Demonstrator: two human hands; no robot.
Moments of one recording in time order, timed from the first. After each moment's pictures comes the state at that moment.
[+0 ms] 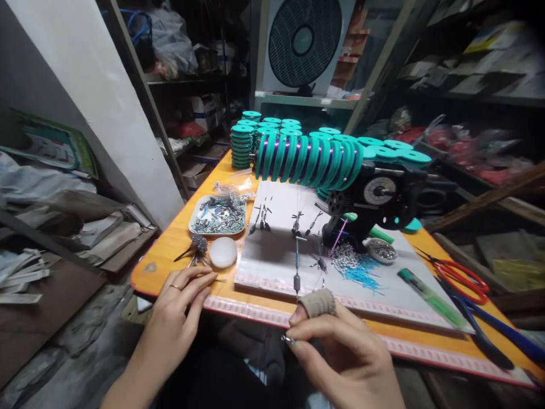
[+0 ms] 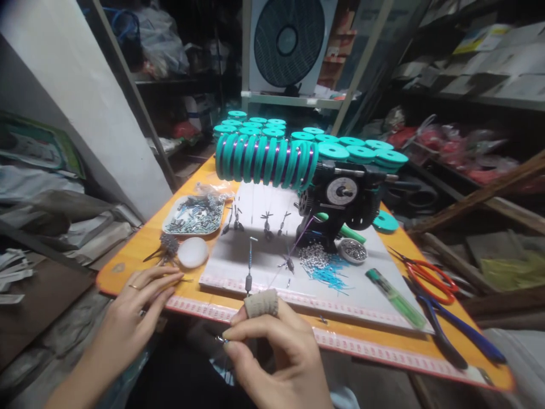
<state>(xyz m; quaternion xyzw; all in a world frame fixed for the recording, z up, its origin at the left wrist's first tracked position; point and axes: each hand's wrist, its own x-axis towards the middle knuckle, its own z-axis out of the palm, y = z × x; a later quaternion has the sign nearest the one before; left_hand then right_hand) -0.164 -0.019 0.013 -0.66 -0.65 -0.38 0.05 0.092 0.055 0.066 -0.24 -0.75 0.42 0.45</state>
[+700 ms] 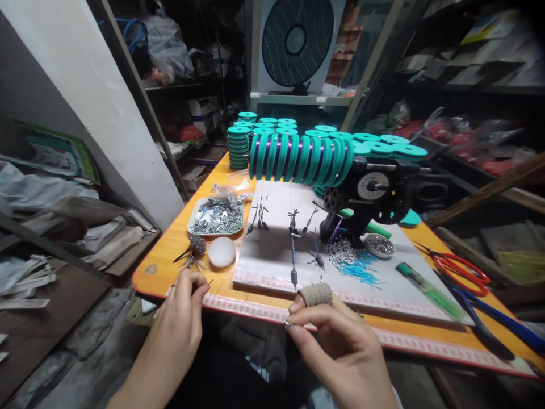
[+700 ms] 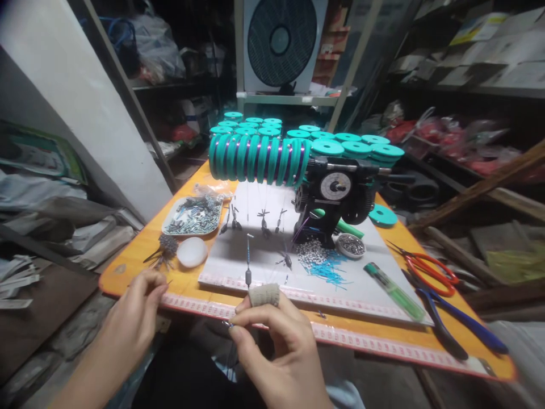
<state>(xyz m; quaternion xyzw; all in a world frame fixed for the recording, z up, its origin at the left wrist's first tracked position) -0.136 -0.021 0.033 -0.57 -0.74 -0.35 0.00 0.092 0.054 0.055 -0.26 -0.72 0.45 0.47</state>
